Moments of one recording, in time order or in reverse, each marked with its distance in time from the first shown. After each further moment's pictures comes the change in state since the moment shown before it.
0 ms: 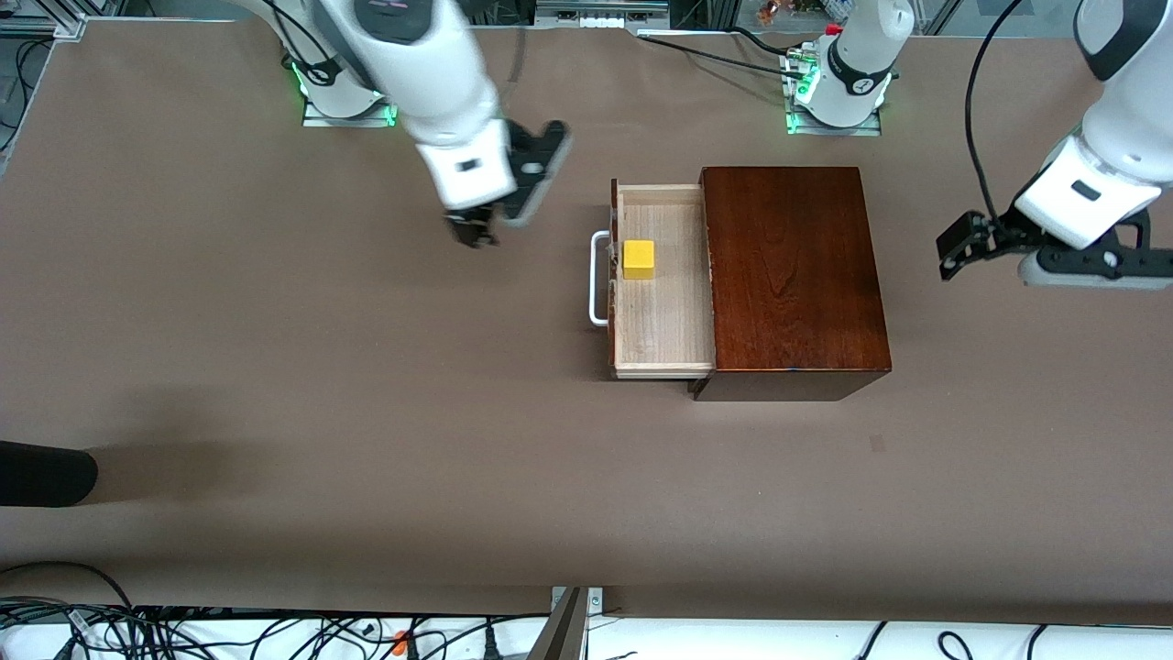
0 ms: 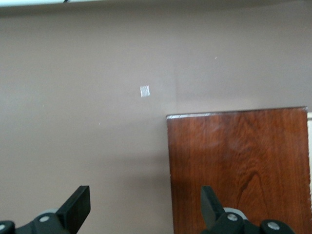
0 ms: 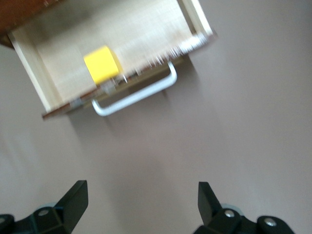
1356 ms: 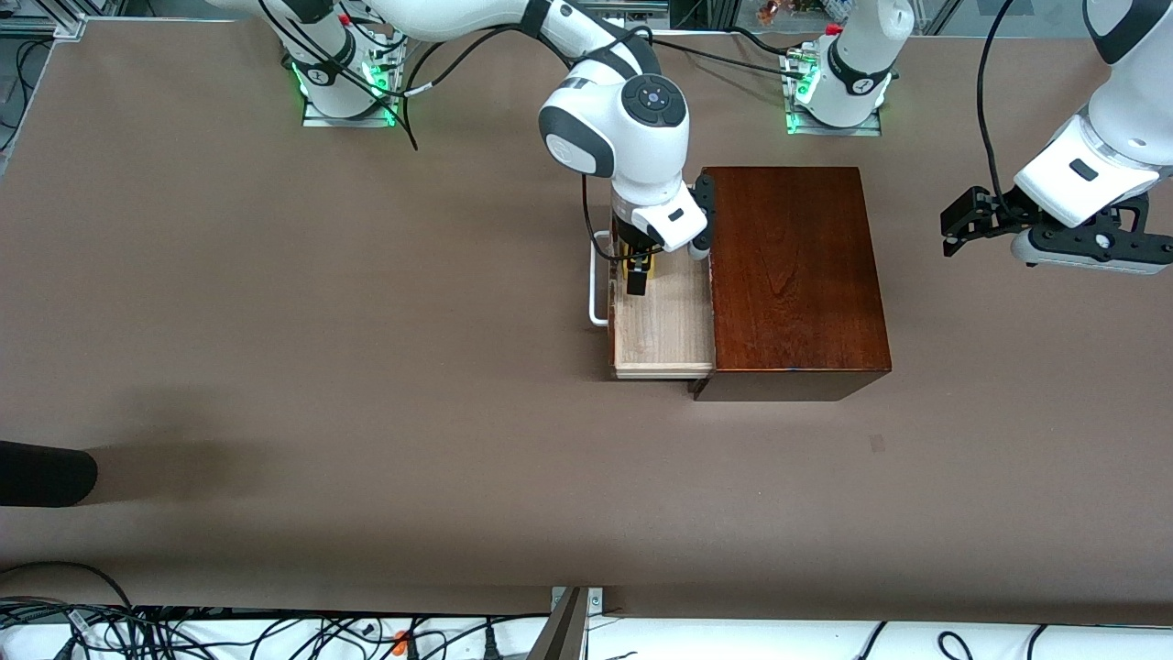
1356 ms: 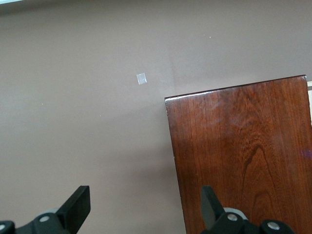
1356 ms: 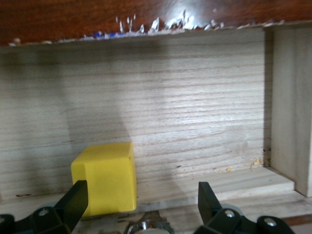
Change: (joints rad) left arm -0.003 -0.010 -0.002 0.005 0.000 -0.050 0.102; right arm 0.254 0.502 -0.004 0.383 -0.317 0.101 -0.015
